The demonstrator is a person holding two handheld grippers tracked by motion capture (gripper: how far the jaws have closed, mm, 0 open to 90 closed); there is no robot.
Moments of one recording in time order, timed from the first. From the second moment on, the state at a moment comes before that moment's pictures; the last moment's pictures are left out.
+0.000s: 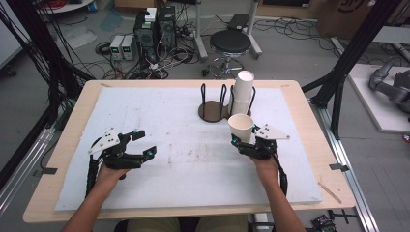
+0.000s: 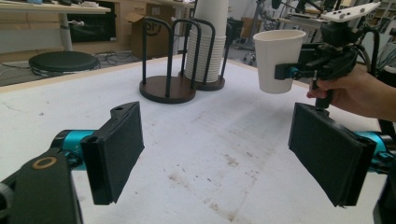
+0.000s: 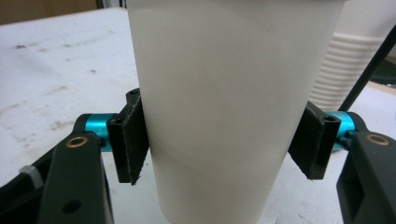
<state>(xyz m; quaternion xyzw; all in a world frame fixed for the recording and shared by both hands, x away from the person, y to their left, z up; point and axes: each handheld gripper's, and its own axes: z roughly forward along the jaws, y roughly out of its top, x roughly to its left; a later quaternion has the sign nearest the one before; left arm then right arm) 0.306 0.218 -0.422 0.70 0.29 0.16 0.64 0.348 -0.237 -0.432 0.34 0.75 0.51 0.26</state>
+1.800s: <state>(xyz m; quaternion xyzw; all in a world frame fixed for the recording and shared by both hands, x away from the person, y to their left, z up) 0.308 0.215 -0.426 0.71 0.29 0.15 0.62 0.348 -0.254 -0.448 0.39 0.79 0.43 0.19</state>
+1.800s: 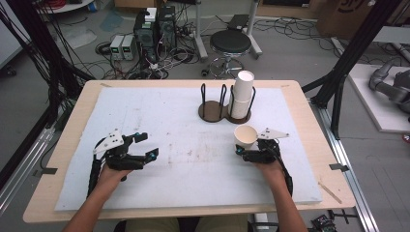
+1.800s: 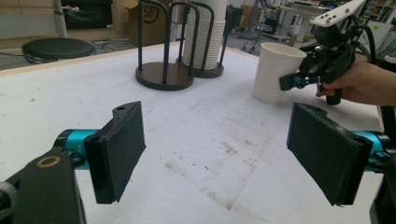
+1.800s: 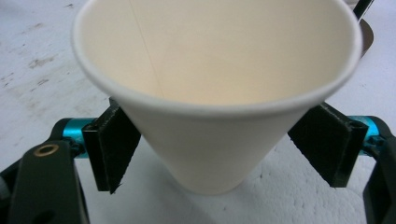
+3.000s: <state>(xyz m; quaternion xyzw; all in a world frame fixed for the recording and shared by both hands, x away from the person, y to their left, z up) 0.299 0.225 -0.419 0.69 0.30 0.17 0.64 0.267 -0.301 -0.406 0.39 0.73 0.49 0.26</state>
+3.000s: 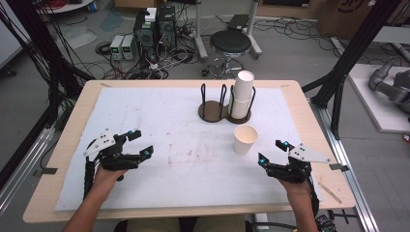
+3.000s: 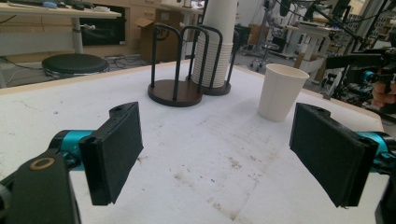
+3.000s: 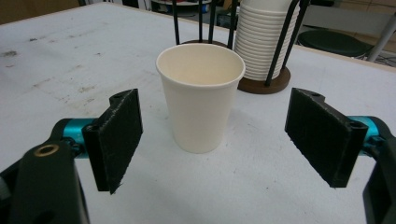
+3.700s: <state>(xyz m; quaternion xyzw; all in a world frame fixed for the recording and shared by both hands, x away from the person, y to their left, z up) 0.295 0.228 -0.417 0.68 0.30 0.18 0.64 0.264 -0.302 -0.405 0.39 0.74 0.48 0.27</state>
